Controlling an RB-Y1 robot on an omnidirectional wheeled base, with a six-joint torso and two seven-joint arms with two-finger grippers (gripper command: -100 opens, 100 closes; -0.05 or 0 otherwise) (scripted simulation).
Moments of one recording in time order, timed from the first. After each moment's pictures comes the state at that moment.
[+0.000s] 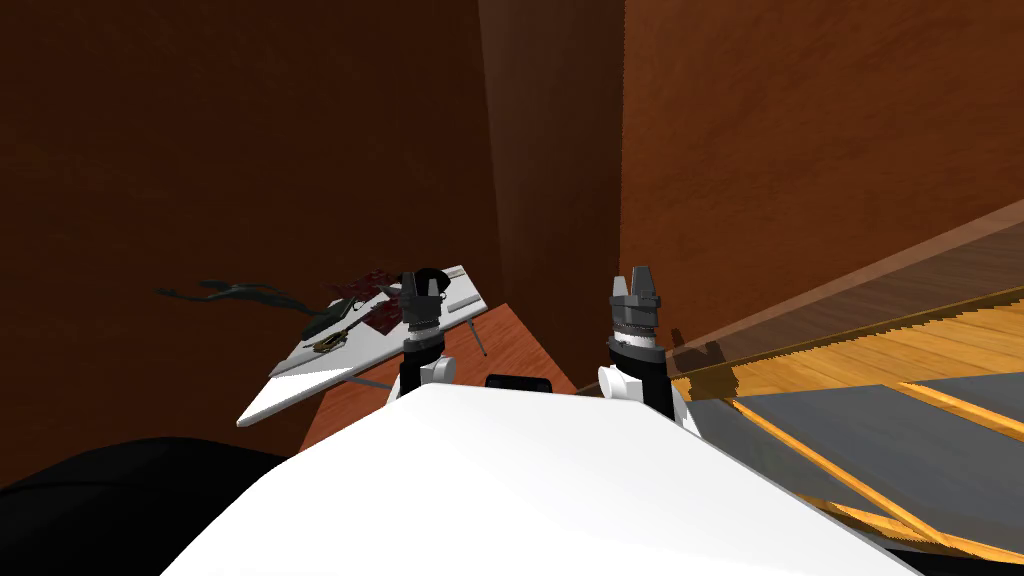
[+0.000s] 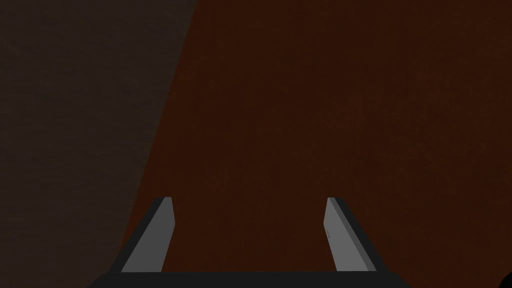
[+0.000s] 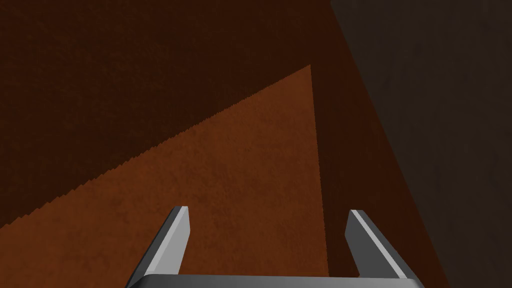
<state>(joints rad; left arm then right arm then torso) 0.52 -0.05 0.01 -2.21 0.02 -0.62 0.01 0.50 -0.04 0.00 -2.28 0.10 -0.52 0.13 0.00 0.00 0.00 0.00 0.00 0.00</state>
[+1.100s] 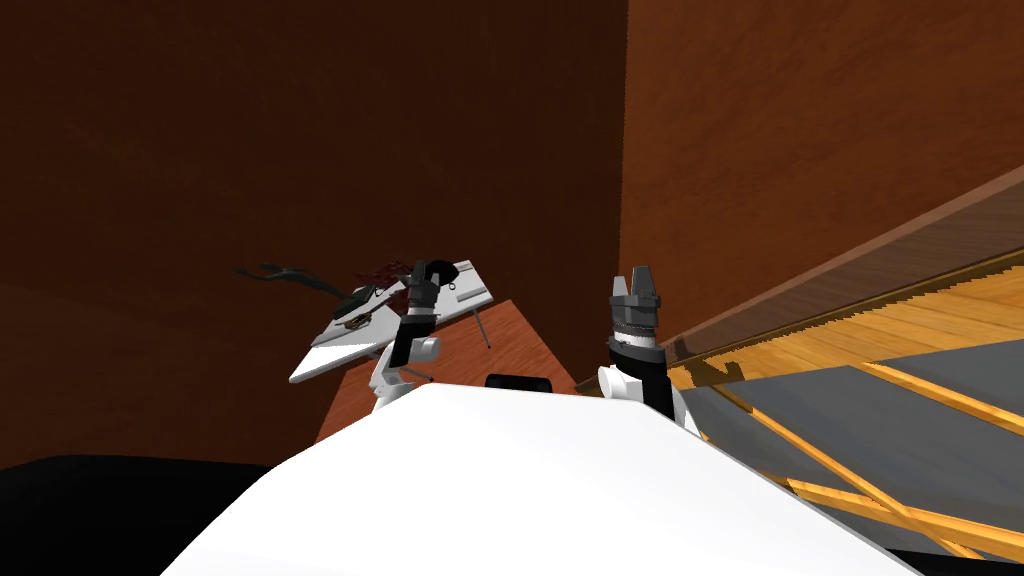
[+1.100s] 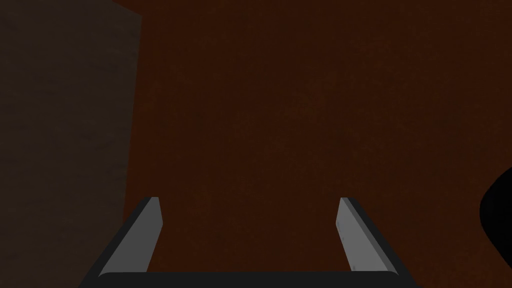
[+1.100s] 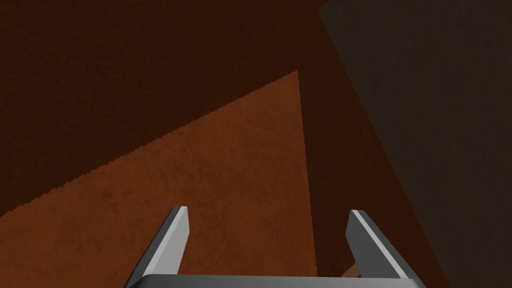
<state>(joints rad) 0.28 0.19 0.16 -2.05 0.06 -0.36 0.01 0.50 -0.04 0.00 -2.28 0.10 -0.52 0.13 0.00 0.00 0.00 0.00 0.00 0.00</state>
